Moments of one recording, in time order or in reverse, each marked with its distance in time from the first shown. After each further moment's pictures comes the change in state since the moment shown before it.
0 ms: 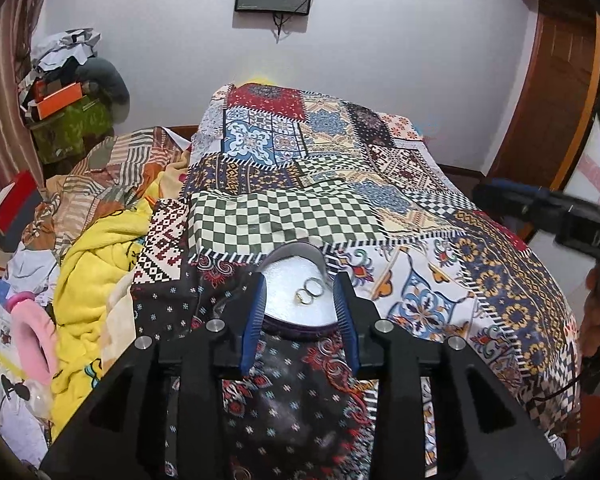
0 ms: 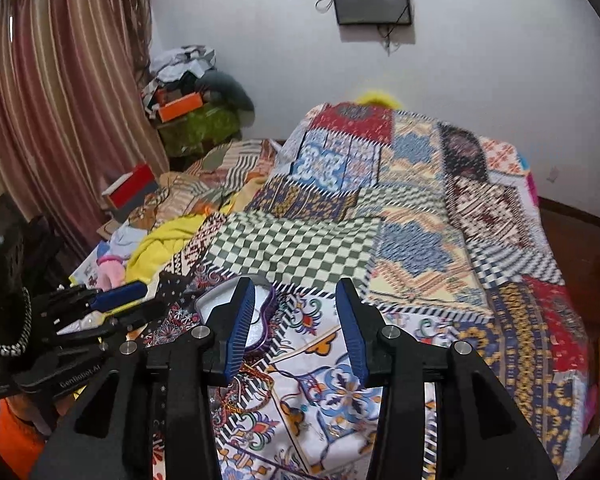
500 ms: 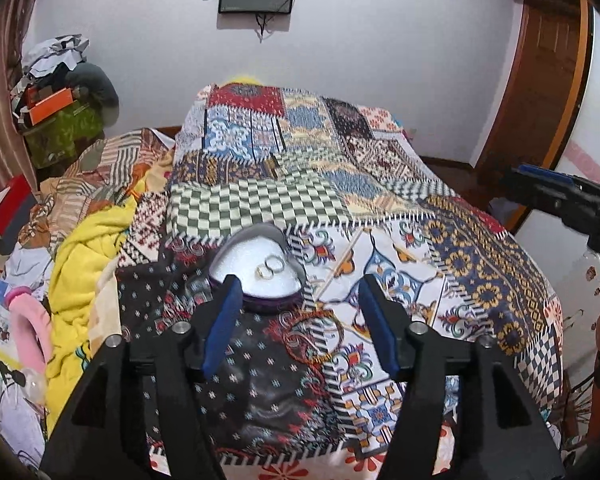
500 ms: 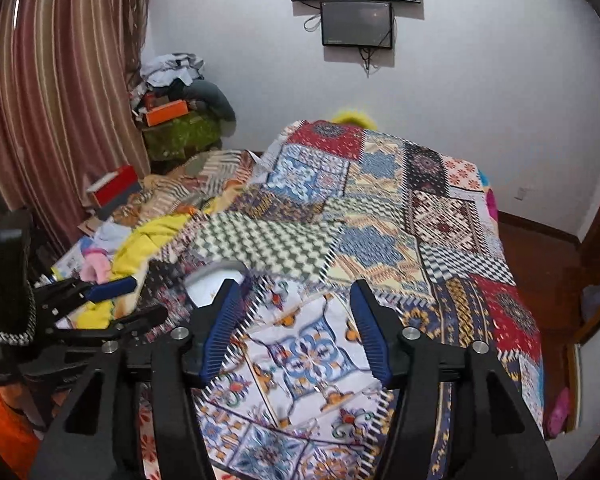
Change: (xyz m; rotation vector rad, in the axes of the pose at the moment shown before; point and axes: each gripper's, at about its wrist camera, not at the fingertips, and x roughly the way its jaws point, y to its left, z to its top) left arm -0.020 -0.036 -0.021 0.028 0.019 -0.023; right arm -0.049 0.003 -0.027 -0.050 -0.025 -0.114
